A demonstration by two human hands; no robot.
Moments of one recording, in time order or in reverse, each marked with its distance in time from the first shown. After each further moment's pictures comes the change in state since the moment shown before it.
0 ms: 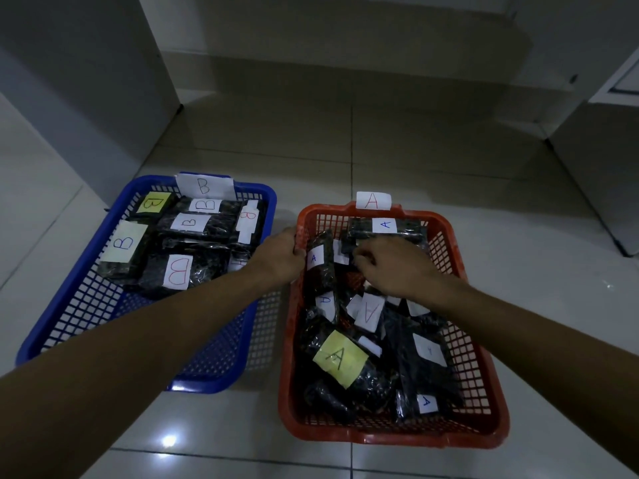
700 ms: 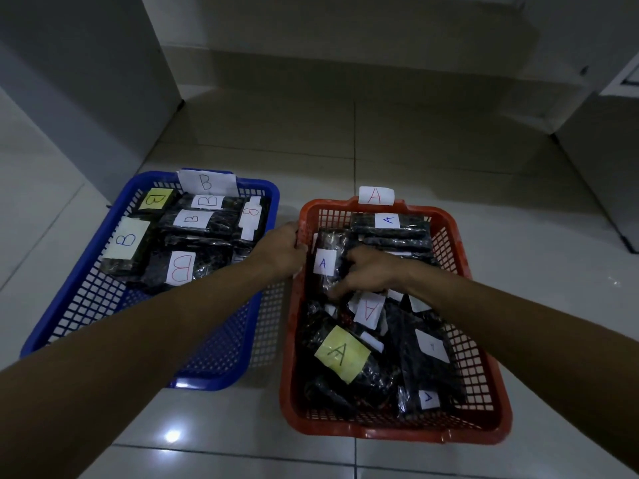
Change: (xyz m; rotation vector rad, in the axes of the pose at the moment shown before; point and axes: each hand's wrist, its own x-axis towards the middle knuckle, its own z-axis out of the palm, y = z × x) left_hand -0.002 0.005 -0.007 -0.055 -0.023 -0.018; right_hand 0.021 -0.023 0.012 0.462 -0.483 0.121
